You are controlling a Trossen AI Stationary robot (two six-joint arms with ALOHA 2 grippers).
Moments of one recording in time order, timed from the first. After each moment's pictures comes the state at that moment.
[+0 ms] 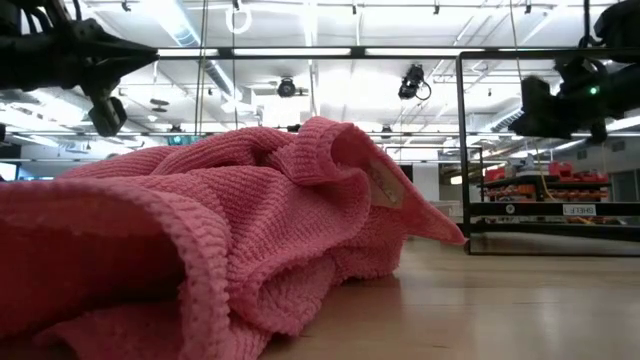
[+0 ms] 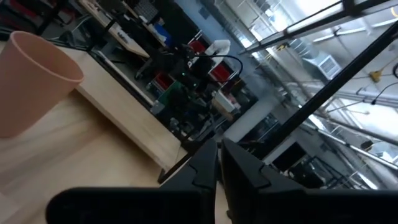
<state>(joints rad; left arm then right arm) -0.19 0.01 0.01 0.18 -0.29 -0.78 -0.45 0.00 0.11 -0.20 0.65 0.37</state>
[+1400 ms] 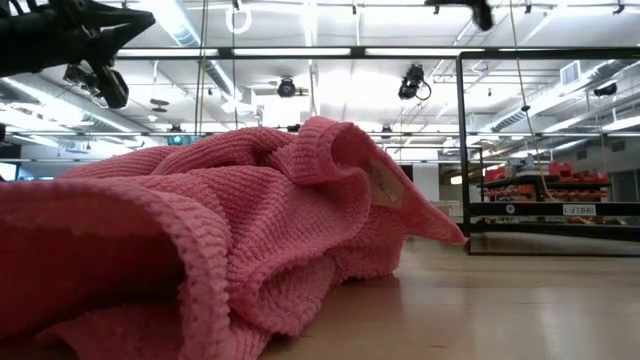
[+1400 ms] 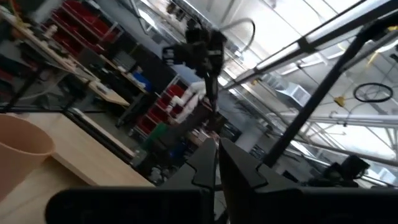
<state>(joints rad) -0.19 0.01 0.01 0.39 -0.34 -0.62 -0.45 0.97 1.26 -0.57 -0.13 0.57</state>
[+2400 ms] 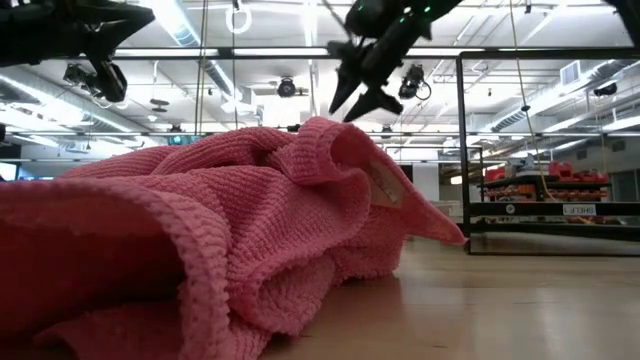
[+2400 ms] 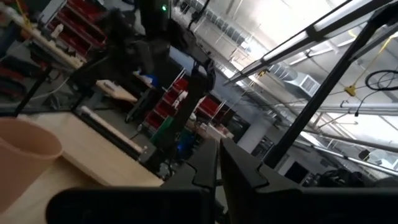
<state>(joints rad) -0.19 0.01 0.07 0.28 -0.34 -0.61 -0.47 1.78 1.66 -0.75 -0.11 0.50</state>
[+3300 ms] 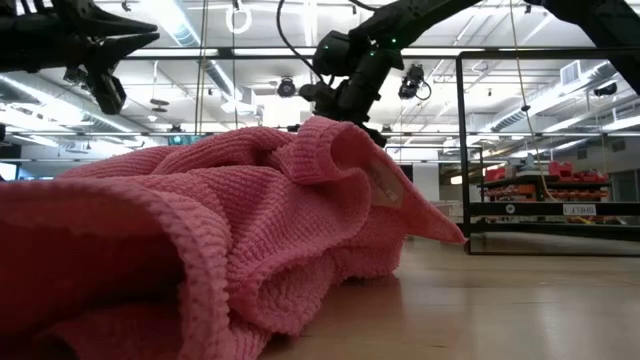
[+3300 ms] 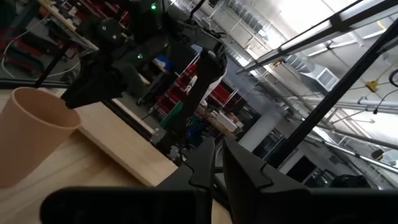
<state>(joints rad) -0.19 0.01 0.07 0.20 -0.36 -0.67 -0.40 1.99 1.73 -0.79 -0.11 0.50</state>
